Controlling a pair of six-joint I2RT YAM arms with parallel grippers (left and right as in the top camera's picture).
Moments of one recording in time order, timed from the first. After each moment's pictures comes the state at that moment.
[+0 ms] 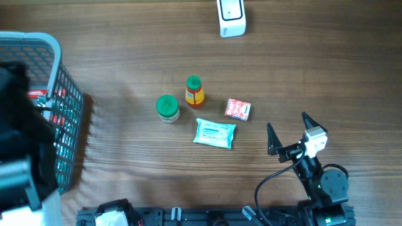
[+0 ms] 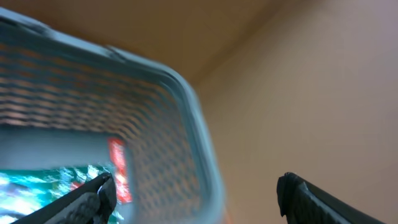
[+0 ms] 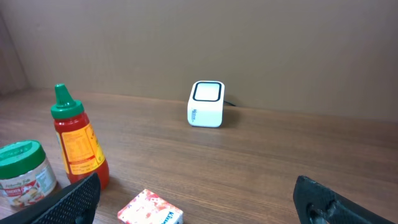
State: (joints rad) left arm 0.22 1.03 1.50 -0.86 -0.65 -1.00; right arm 0.19 0.02 0.01 0.00 -0.12 0.02
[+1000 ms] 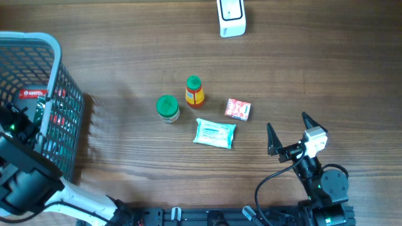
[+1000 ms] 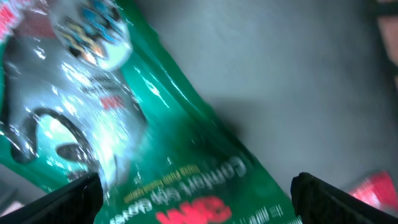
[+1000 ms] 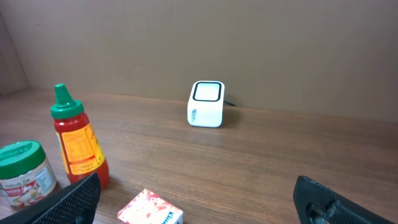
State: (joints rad) left arm 0.82 1.93 1.50 -1.06 -0.03 -1.64; right arm 0.19 0.02 0.01 0.00 -0.12 0.02
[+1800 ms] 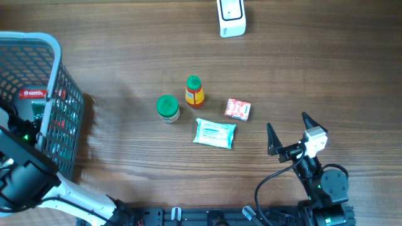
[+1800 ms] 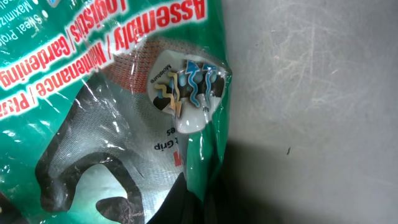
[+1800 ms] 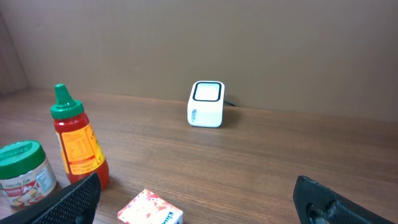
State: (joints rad) left arm 0.82 1.98 1.39 -1.11 -0.13 -1.70; right arm 0.19 0.02 0.01 0.00 -0.12 0.02
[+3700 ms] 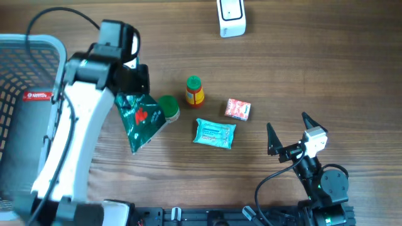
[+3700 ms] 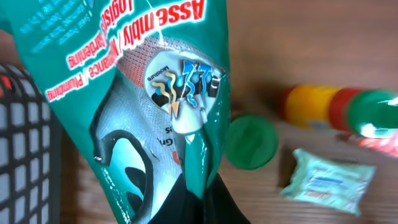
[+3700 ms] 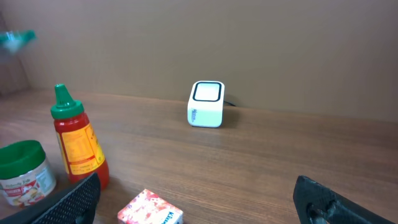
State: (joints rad) left arm -0.19 1.53 1.54 -1.23 -0.08 -0.22; right arm 0.19 0.02 0.01 0.00 -0.12 0.02
